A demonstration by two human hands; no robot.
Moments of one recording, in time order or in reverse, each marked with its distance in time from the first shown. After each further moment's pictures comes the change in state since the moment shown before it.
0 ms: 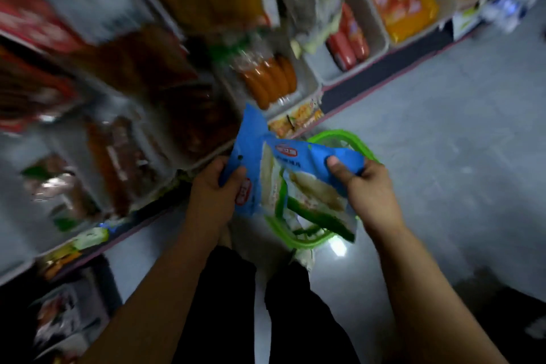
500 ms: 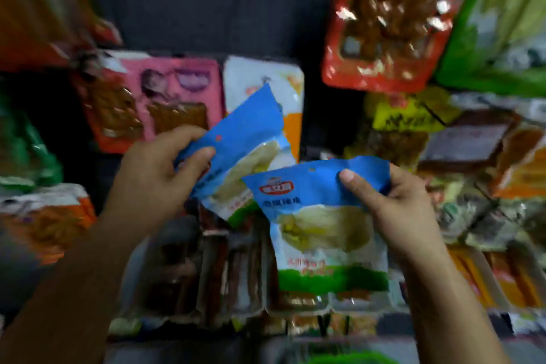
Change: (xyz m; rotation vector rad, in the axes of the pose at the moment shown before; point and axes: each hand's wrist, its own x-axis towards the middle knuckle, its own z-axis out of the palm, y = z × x) left_hand -0.137 0.211 -0.353 0.375 0.753 0.786; right_hand -0.176 -0.349 0.124 0.051 -0.485 -0.933
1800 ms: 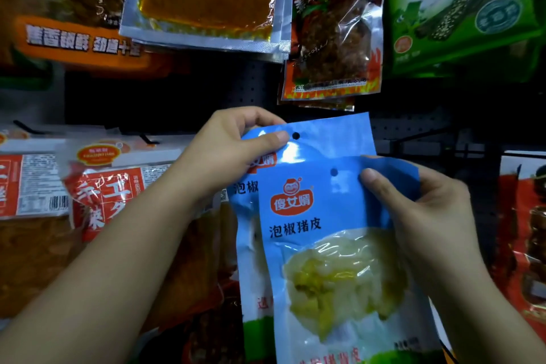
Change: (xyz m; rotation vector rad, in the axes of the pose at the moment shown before) left_hand 0.250 -0.053 -0.206 -0.468 0.030 0.136; right_hand 0.187 -0.177 0.224 0.226 0.123 -0.613
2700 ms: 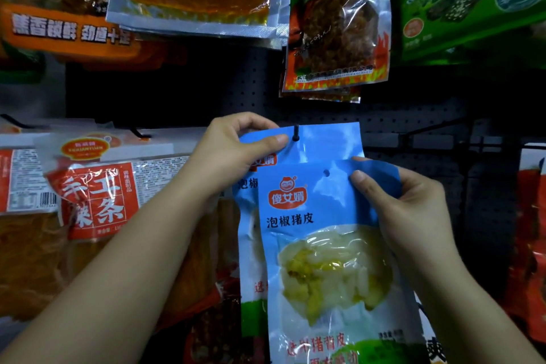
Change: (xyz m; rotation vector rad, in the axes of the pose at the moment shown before) left_hand 0.017 -0.038 0.009 0.004 0.121 -0.056; right_hand 0.011 0.040 0.004 0.021 0.008 0.170
